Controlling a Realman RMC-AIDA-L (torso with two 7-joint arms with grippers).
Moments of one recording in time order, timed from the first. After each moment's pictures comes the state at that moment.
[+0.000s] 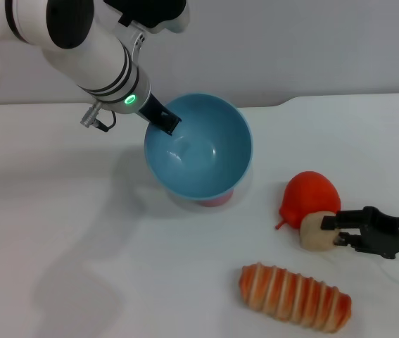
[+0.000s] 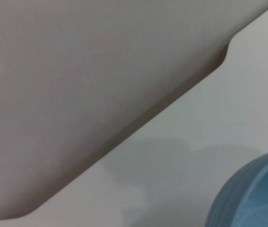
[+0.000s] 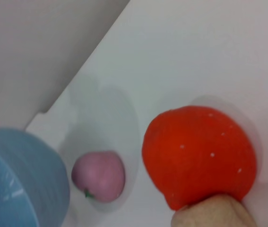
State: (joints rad) left arm -1.02 -2.06 -1.59 -0.77 2.73 -0.97 0.25; right arm 0.50 1.99 -0.78 -0.42 -2.06 -1.21 2.48
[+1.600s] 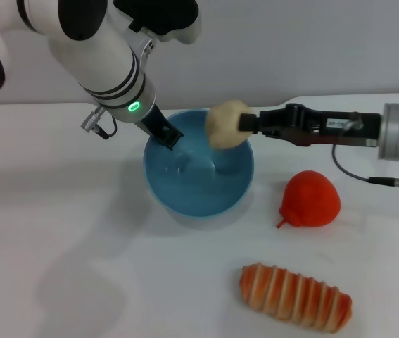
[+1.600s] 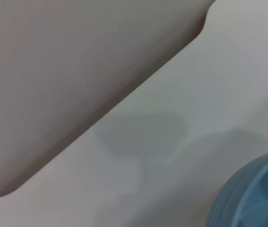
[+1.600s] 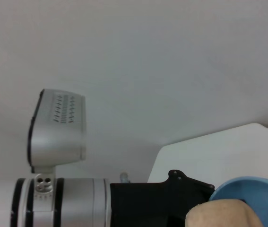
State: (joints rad) left arm -1.04 -2.07 -1.56 -0.80 2.73 -1.09 0.25; right arm 0.72 2.04 -0.80 -0.51 -1.82 -1.41 2.21
